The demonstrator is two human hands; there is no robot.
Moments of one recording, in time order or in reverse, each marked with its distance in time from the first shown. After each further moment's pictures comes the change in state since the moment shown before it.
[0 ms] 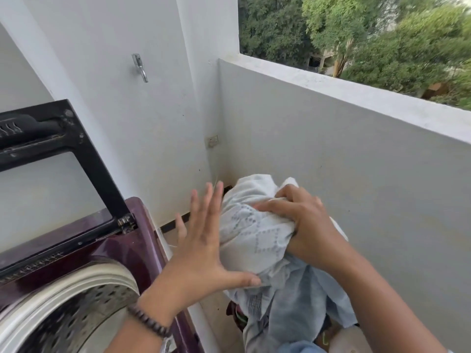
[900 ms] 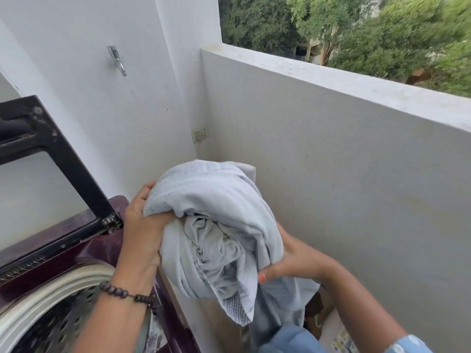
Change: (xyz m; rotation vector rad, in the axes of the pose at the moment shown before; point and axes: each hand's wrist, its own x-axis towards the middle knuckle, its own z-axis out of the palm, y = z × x) left_hand 0.026 -0.020 -0.014 -1.114 0.519 -0.212; right_hand -0.050 0.039 0.025 0.683 -0.570 0.359
